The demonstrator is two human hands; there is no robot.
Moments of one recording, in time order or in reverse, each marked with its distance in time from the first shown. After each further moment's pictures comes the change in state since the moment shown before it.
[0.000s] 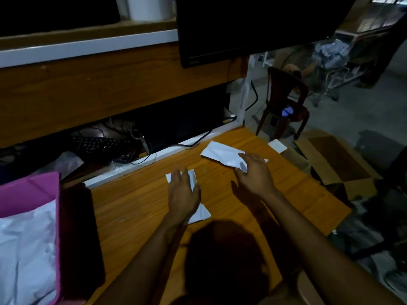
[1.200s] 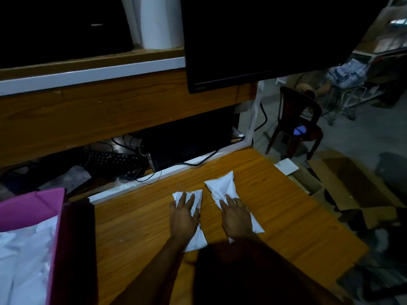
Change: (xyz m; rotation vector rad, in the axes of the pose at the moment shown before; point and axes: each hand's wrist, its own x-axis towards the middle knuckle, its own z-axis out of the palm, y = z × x) left_hand 0.022 -0.033 0.043 0.115 0.017 -0.064; right_hand -0.003 0.000 0.098 -0.361 -0.254 -0.079
